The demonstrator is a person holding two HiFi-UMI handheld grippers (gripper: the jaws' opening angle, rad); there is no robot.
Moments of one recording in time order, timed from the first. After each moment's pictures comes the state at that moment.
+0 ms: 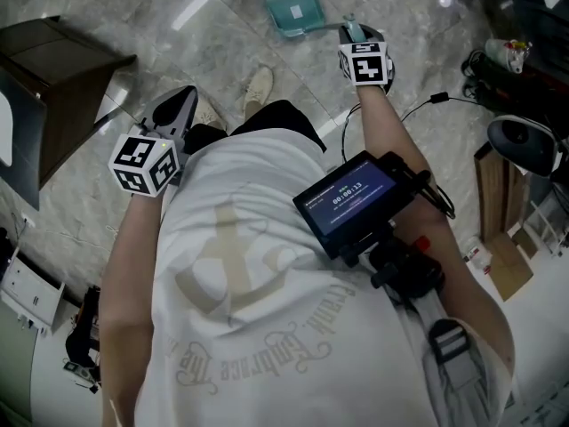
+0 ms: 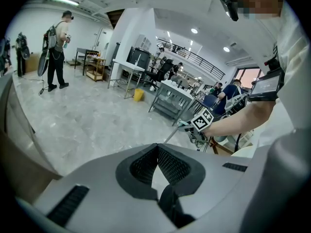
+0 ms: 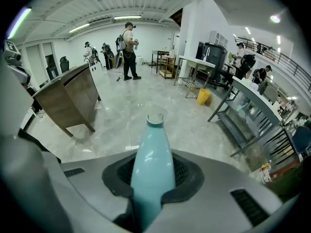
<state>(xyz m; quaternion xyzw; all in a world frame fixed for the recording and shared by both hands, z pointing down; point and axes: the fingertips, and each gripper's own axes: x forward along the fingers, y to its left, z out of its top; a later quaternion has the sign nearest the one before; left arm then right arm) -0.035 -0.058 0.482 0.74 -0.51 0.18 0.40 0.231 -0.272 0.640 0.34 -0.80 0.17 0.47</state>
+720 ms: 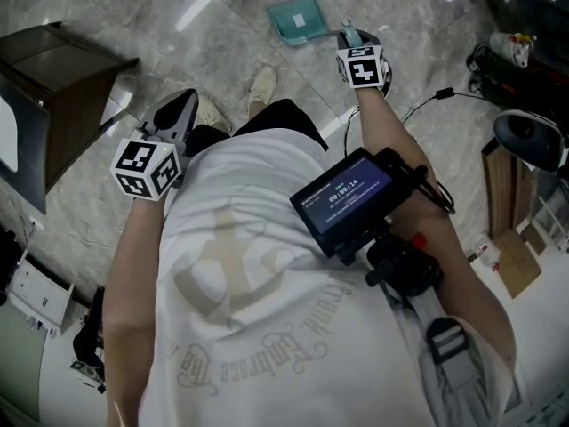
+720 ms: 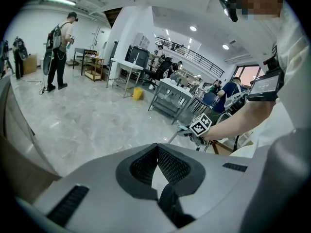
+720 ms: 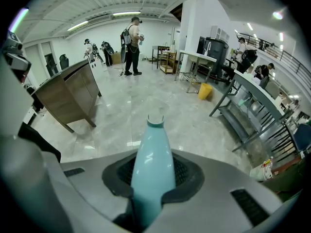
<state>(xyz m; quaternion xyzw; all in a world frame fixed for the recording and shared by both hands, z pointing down) -0.031 -0.057 0.475 0.74 -0.51 0.19 0.39 0.244 -0.251 0.666 0.34 -0.79 0.18 0.48</state>
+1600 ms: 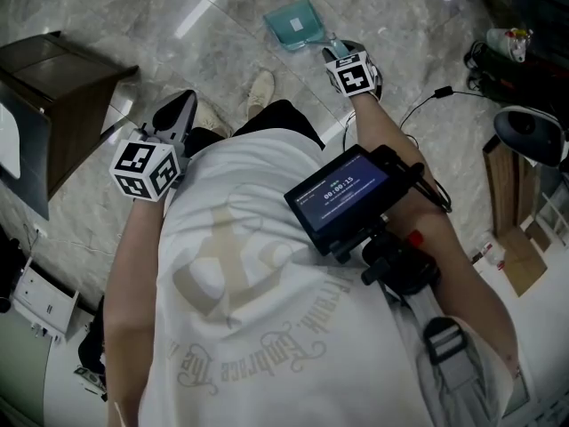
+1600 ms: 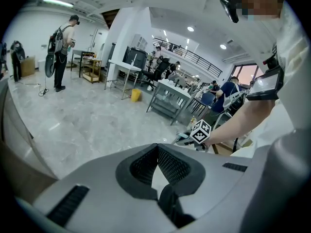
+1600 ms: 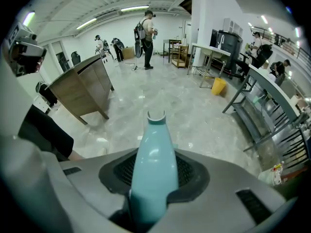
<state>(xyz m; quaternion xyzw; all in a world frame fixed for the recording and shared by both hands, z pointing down) -0.027 -0.061 0.475 0.75 -0.51 0.19 0.38 0.236 -0.207 0.694 0.26 -0.80 0.20 0.51</state>
